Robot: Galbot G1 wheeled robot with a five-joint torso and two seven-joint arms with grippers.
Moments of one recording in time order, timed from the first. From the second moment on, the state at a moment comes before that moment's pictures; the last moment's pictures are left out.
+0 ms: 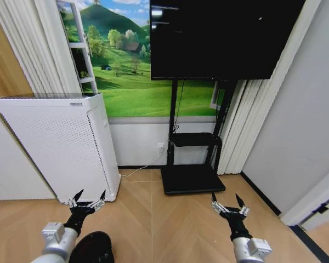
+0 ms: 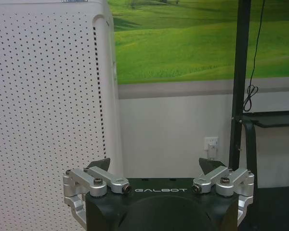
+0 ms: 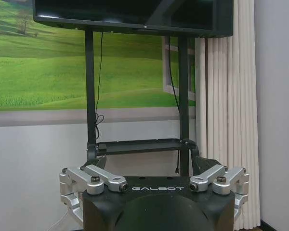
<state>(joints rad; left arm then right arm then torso) 1.83 -1.11 -0.78 -2.35 -0.49 0.22 -0.14 -1.84 1.31 0.59 2.28 0.24 0.08 0.27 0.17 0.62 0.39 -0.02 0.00</state>
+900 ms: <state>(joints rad) 1.83 -1.11 -0.78 -2.35 -0.49 0.22 -0.14 -1.84 1.31 0.59 2.28 0.24 0.08 0.27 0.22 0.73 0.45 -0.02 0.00</state>
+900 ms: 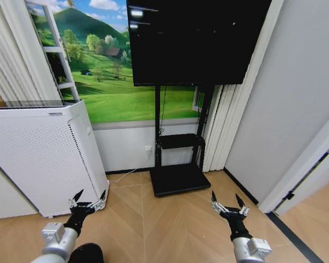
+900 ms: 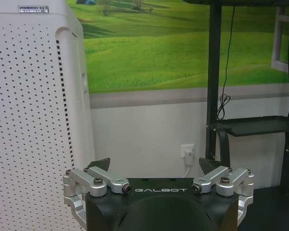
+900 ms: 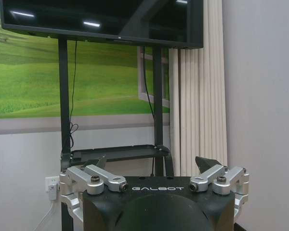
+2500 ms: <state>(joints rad) 1.83 -1.11 -0.78 -2.35 -0.49 0.22 -0.14 -1.84 1.31 0.59 2.28 0.24 0.08 0.27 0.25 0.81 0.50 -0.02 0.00</state>
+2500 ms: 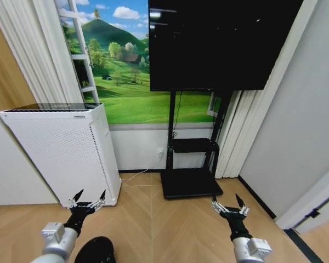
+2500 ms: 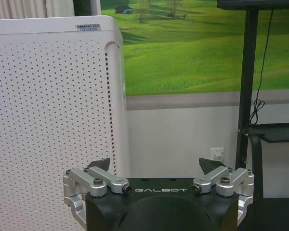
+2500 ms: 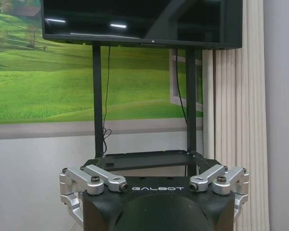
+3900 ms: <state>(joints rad) 1.83 -1.11 -0.78 -2.35 -0.49 0.22 -0.14 -1.84 1.31 0.59 2.28 0.24 0.08 0.27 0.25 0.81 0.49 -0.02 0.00</state>
